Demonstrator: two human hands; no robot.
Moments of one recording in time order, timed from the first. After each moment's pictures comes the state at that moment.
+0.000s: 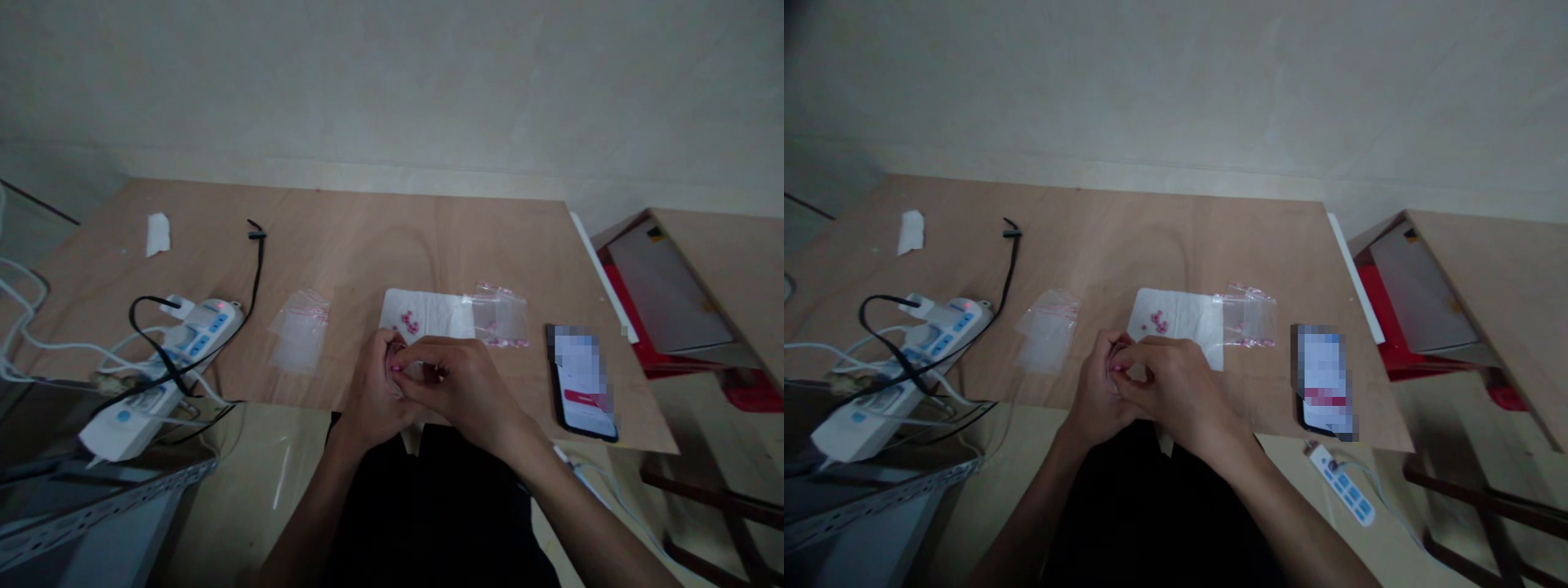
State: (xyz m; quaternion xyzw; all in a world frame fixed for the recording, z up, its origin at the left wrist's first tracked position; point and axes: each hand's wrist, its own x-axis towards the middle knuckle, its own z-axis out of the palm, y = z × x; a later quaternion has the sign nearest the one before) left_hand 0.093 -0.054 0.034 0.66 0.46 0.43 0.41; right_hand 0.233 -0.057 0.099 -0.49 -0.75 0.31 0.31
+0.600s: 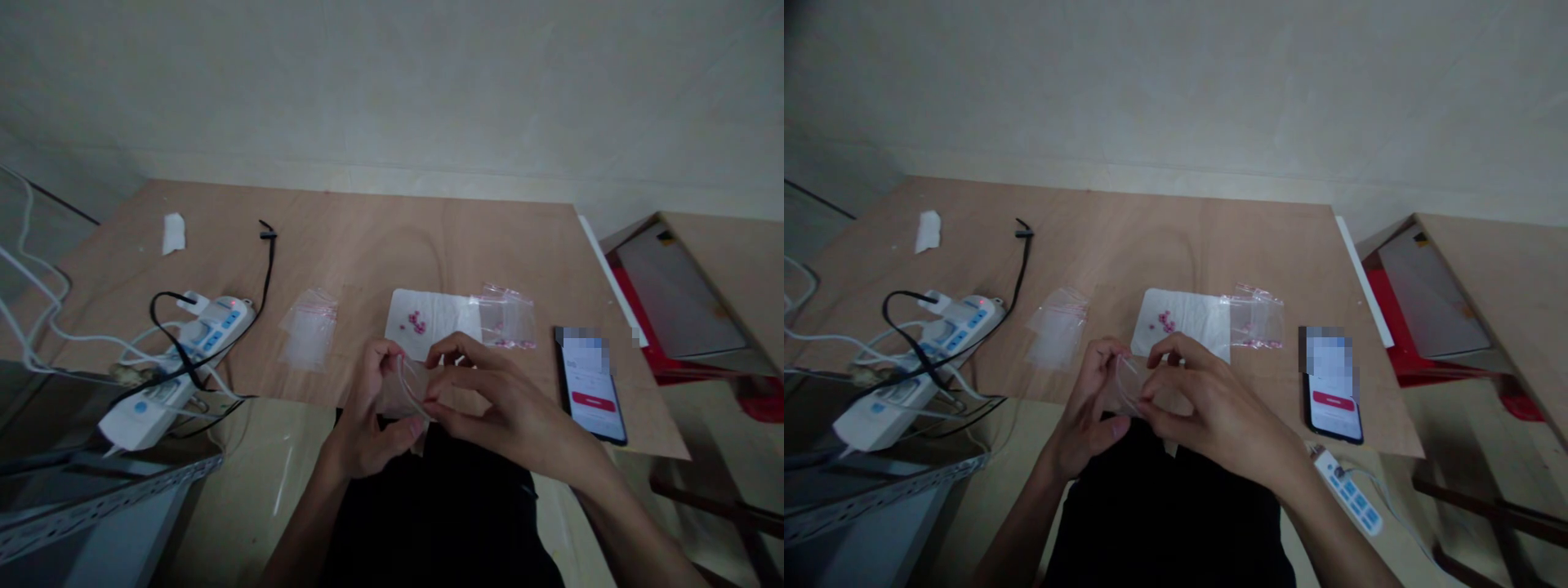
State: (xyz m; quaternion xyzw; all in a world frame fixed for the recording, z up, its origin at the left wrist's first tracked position) left_hand 0.067 -0.076 0.054 0.64 0.37 0.41 0.53; right_hand 0.262 -0.079 0.114 -0.43 -0.79 0.35 0.26
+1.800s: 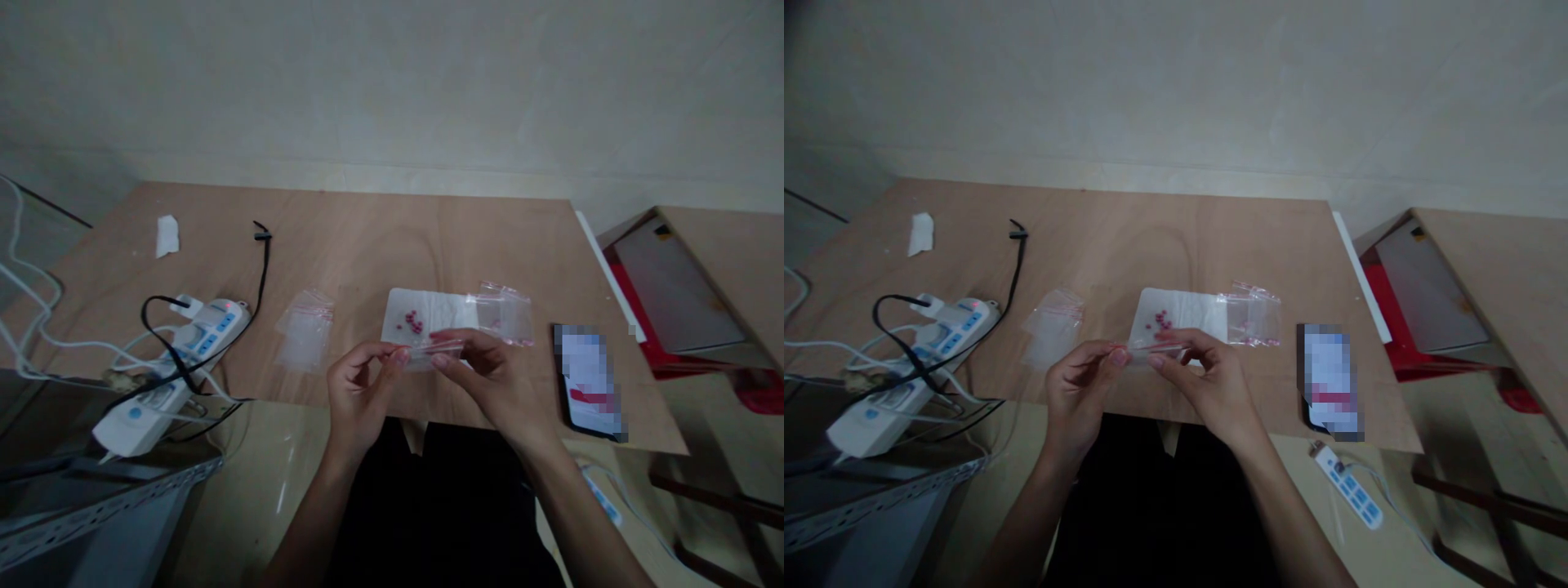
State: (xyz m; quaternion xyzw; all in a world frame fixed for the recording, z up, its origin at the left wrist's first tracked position) left_hand 0.091 -0.062 0.059 0.46 0.50 0.55 0.49; right_hand 0.250 -0.068 0.073 -0.52 -0.48 0.49 0.51
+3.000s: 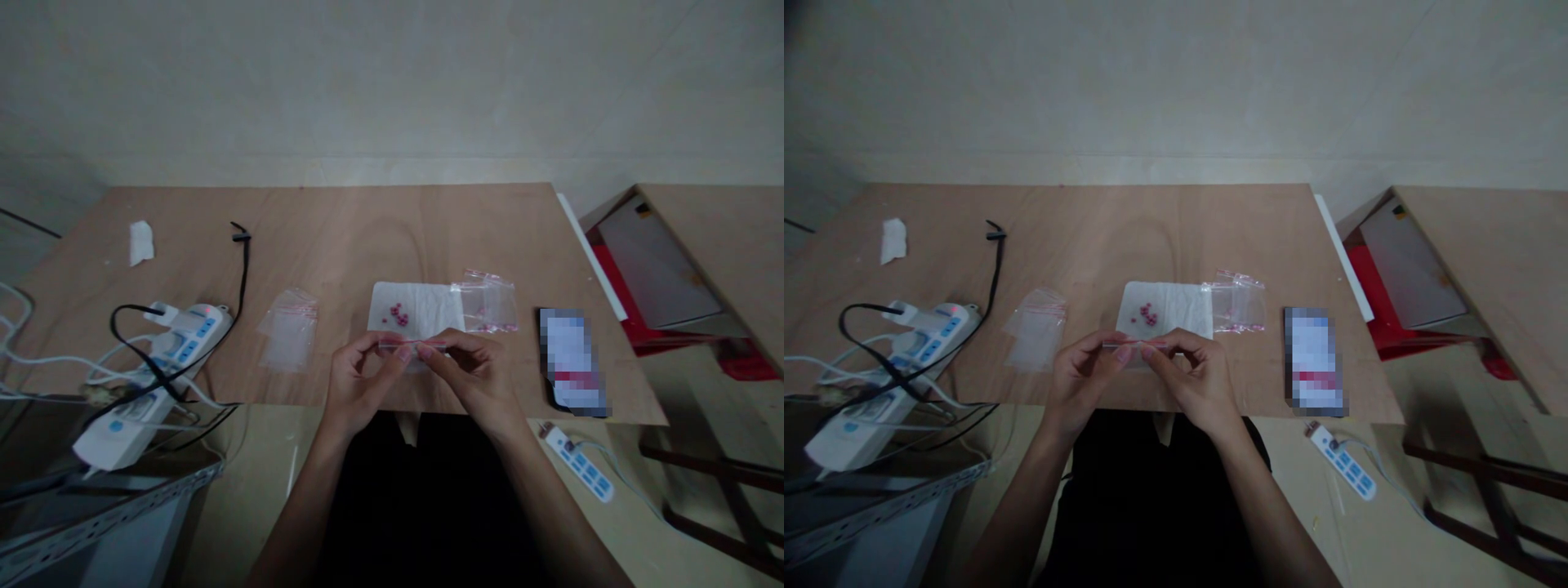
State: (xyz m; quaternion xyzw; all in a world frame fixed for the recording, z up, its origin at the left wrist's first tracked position) left_hand 0.099 -0.054 0.054 0.53 0.47 0.45 0.55; right_hand 0.251 -0.077 0.059 -0.52 -0.44 0.49 0.55
